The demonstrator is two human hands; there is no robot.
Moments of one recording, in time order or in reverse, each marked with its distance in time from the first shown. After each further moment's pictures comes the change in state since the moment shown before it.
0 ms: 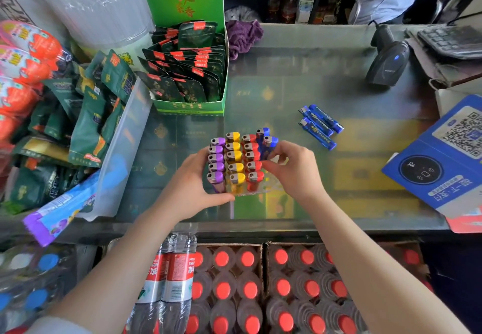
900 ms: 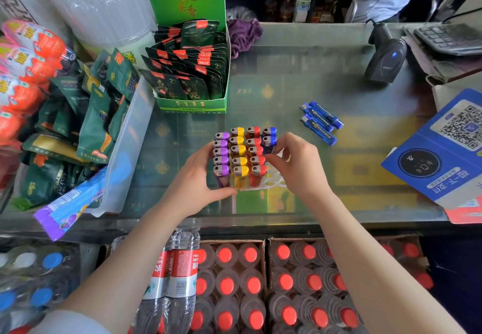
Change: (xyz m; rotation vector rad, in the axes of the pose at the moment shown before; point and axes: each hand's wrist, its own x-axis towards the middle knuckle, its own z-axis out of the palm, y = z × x) left_hand -0.003 -0.007 0.004 -0.042 0.035 0.053; right_hand -0.008 -0.012 -0.004 -0.124 0.037 -0.038
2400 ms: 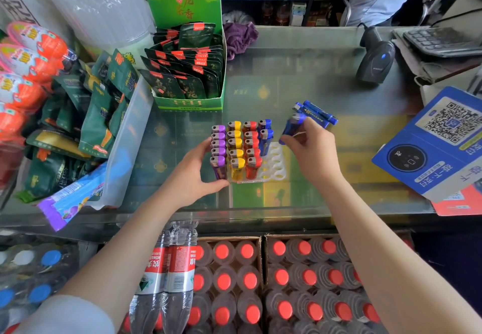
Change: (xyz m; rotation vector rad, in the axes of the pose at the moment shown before) left_hand 0.000 0.006 -0.006 -0.047 -0.063 -0.073; right_hand 0.011 0.015 -0.025 0.063 0.130 0.089
